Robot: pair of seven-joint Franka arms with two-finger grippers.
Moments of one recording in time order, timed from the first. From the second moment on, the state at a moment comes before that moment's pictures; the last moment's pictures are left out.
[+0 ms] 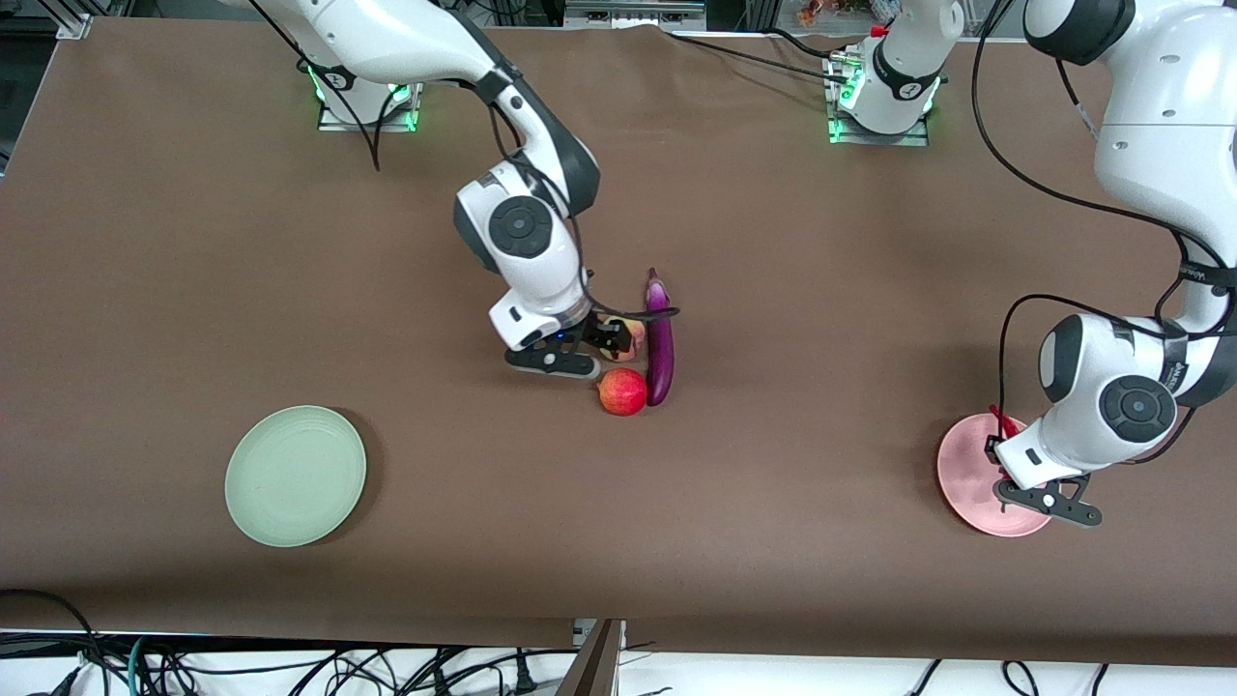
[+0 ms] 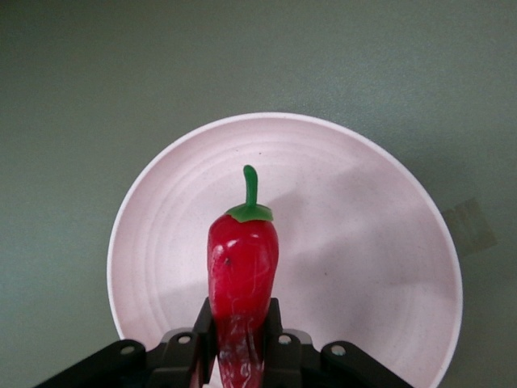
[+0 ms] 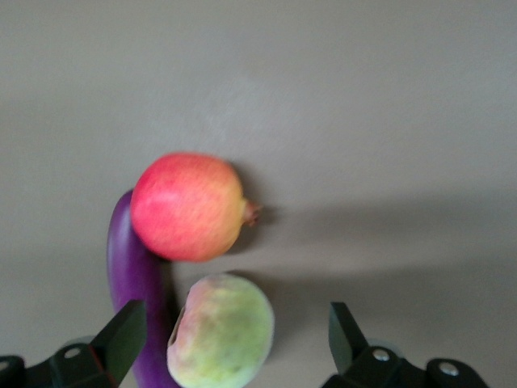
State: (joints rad) left arm 0.26 0.83 -0.20 -1.42 0.43 2.27 0.20; right arm 0.69 0.69 0.02 -1.52 0.06 2.37 0.83
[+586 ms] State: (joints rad) left arm 0.26 0.87 -0.20 -1.36 0.43 2.27 0.21; right arm 0.74 0.76 0.02 -1.51 0.06 2.43 0.84
